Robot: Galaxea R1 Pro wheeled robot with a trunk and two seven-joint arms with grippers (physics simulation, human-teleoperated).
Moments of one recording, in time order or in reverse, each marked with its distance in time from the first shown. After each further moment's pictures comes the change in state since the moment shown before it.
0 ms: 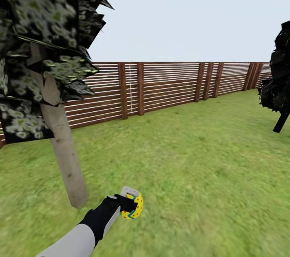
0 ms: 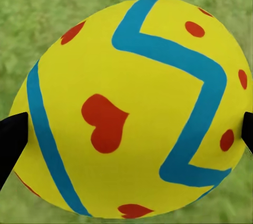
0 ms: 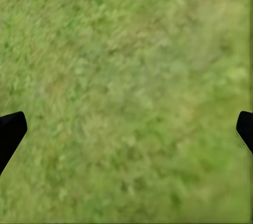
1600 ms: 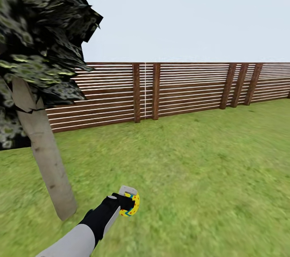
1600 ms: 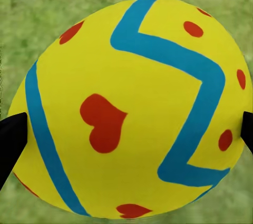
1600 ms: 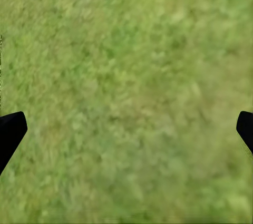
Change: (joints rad) left arm 0.000 0.000 0.002 0.002 0.001 -0.022 0.078; right arm 0.000 0.002 0.006 0.000 0.000 -0.001 0.000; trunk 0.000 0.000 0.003
